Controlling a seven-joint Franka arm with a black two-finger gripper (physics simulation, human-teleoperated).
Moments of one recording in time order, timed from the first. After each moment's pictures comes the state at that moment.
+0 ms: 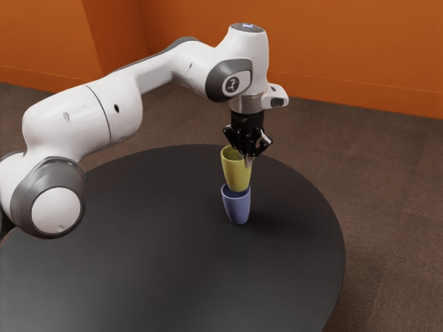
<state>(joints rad) -0.14 0.77 -0.27 -0.90 0.26 1.62 -0.25</state>
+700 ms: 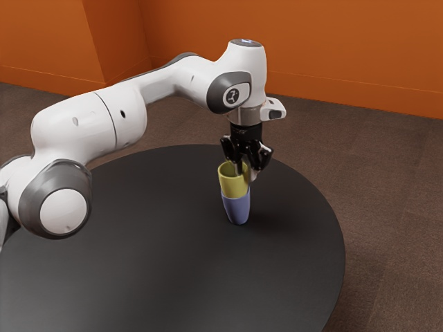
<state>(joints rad) -0.12 0.82 -0.27 -0.91 0.22 1.64 -0.26</state>
